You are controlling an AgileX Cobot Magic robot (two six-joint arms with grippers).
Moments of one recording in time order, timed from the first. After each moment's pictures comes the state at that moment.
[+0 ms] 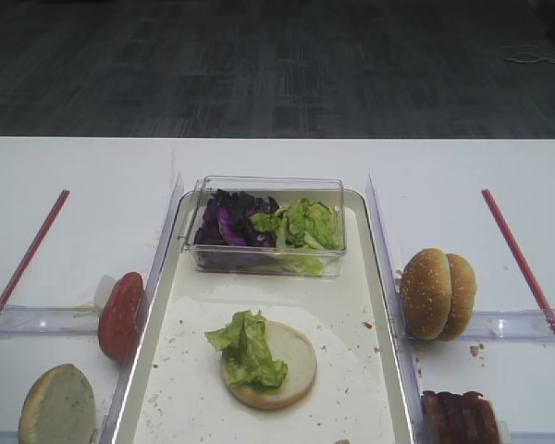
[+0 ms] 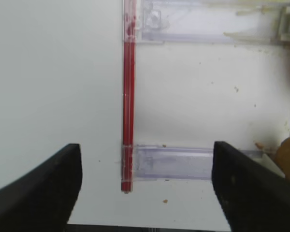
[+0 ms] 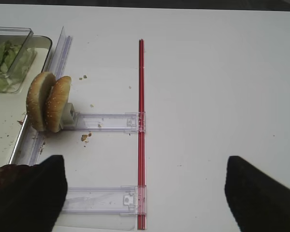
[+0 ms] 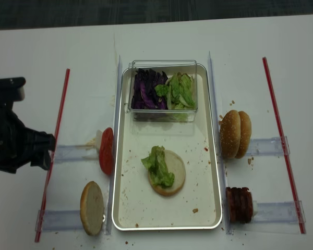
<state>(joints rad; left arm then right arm) 0.05 1.36 -0.85 0.02 1.04 -0.05 -0.05 -0.01 -0.49 0.02 1.12 -0.06</state>
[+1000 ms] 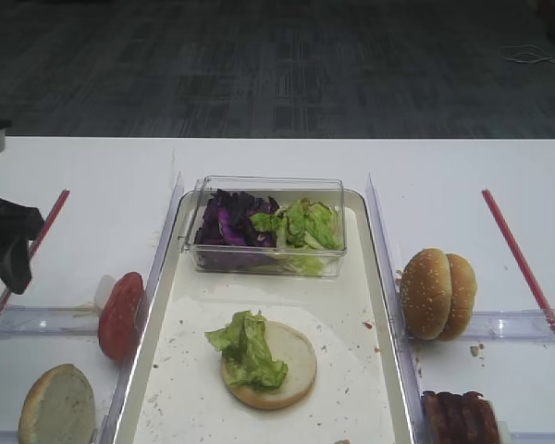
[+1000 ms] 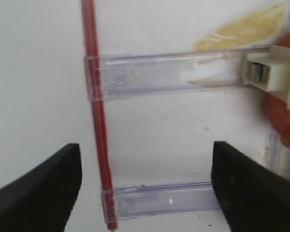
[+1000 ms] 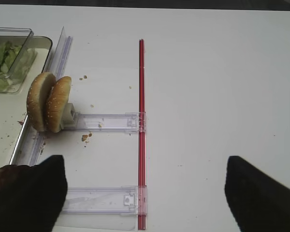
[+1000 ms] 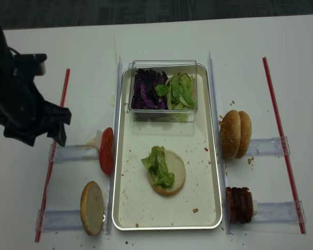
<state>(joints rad) -0.05 1.57 -1.04 -0.01 1.06 -0.01 -0.05 -0.01 -0.49 0.02 1.12 -0.06</state>
